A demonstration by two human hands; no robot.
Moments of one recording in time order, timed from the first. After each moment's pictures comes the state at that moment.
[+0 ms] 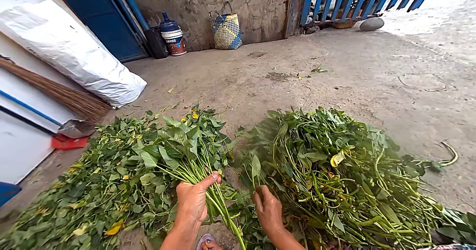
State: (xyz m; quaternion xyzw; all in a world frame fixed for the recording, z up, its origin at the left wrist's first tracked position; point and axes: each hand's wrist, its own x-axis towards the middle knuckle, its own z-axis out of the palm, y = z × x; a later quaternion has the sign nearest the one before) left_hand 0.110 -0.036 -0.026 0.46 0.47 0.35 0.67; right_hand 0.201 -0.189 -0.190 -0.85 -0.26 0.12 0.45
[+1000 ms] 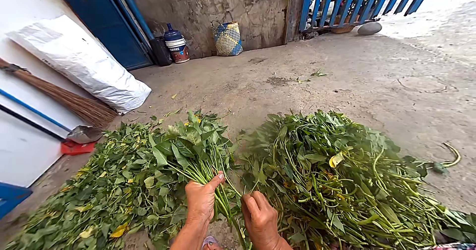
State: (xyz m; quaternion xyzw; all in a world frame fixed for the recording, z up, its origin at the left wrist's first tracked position) left_hand 0.116 -0.047 -0.036 0.51 0.44 0.37 0.64; right_hand 0.171 -0.179 -0.149 -0.76 -0.40 -0.23 0.46
